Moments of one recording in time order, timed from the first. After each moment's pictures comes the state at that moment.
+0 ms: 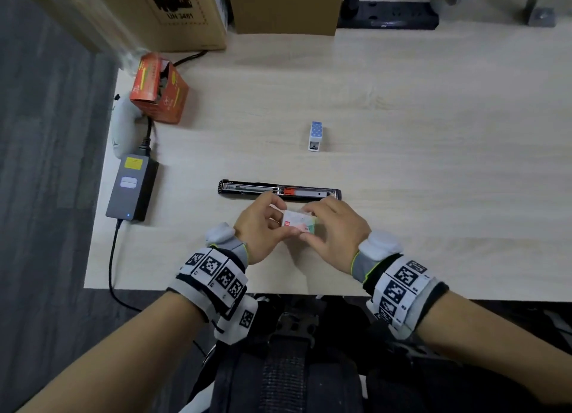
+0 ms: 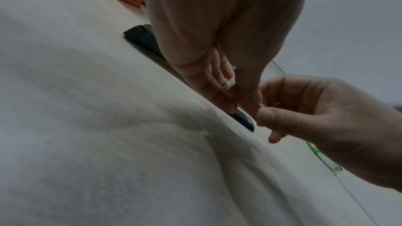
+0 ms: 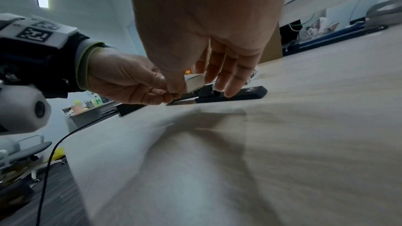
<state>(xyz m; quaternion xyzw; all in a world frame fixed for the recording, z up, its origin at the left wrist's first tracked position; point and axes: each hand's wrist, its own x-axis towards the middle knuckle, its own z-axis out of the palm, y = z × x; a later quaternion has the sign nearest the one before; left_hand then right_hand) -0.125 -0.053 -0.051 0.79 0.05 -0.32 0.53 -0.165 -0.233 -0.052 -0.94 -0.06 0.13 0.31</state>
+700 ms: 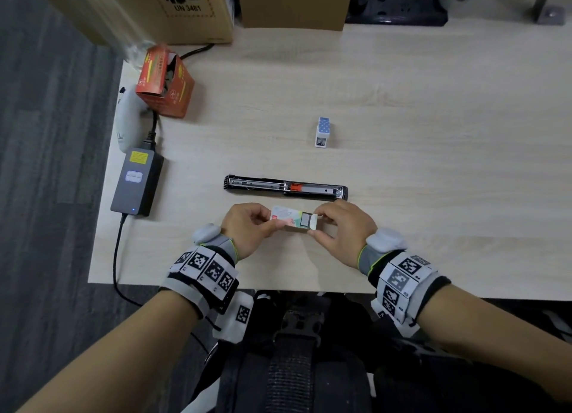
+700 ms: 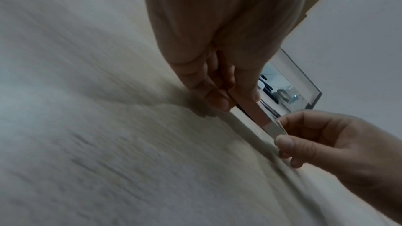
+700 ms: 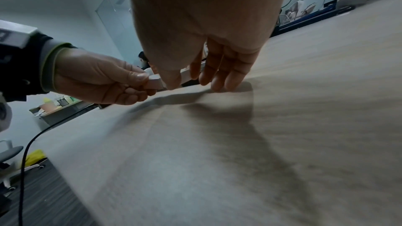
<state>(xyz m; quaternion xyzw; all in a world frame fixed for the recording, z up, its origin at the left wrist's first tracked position) -0.125 -0.024 -0.064 0.80 0.10 -0.30 0.51 -0.166 -0.236 -0.072 -0.93 -0.02 0.15 0.32</state>
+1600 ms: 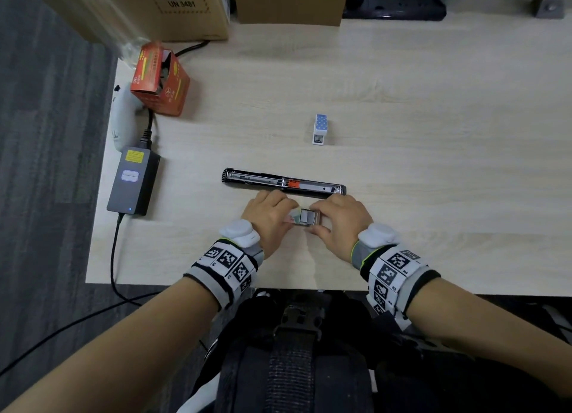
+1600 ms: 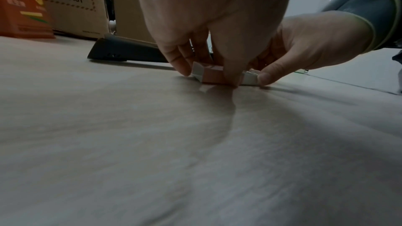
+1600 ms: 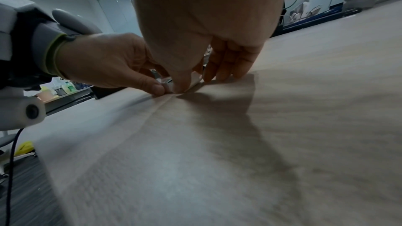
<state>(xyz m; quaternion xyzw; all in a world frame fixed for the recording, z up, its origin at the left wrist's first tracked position) -0.122 -0.048 -0.079 0.92 -0.27 -0.15 0.23 -0.160 -0.235 -0.076 -0.95 -0.03 0.15 0.27</state>
